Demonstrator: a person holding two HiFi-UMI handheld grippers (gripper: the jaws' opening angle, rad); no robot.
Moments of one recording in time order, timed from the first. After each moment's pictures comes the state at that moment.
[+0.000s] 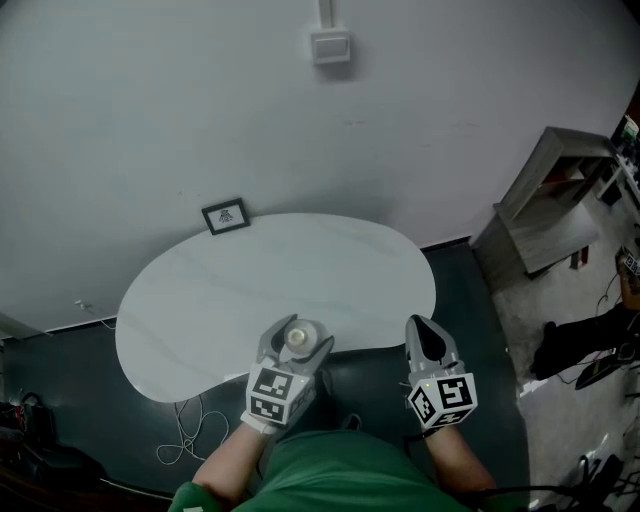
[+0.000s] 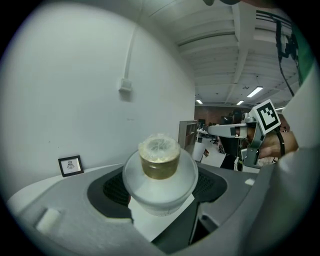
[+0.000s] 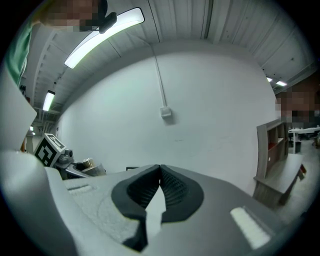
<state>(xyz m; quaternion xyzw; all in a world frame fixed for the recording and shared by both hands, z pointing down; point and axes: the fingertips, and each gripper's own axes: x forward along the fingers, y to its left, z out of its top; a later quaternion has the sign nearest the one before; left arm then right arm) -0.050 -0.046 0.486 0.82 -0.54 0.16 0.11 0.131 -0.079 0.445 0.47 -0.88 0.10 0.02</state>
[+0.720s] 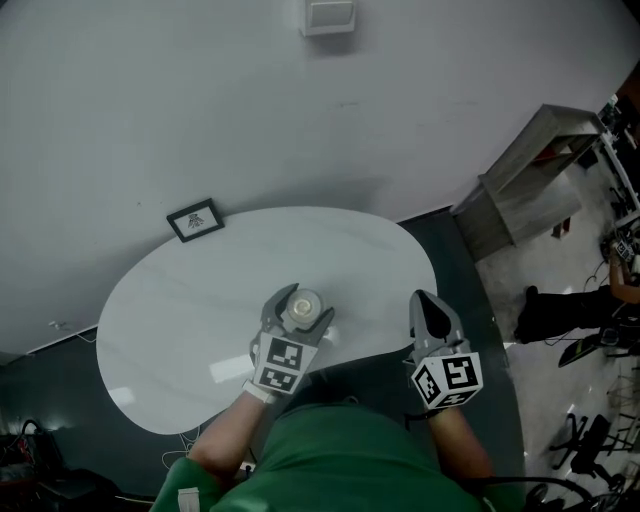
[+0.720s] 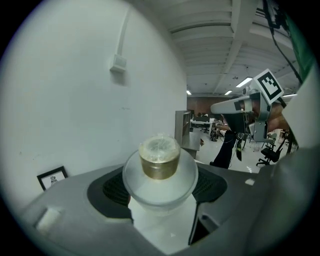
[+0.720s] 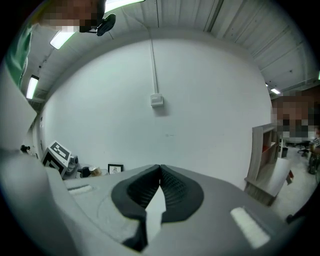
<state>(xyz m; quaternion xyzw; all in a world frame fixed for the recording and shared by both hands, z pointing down) -0.088 -0.183 0.543 0.85 -0.47 0.22 0.09 0.090 -0.186 0.458 0.52 -0.84 0.11 0.07</state>
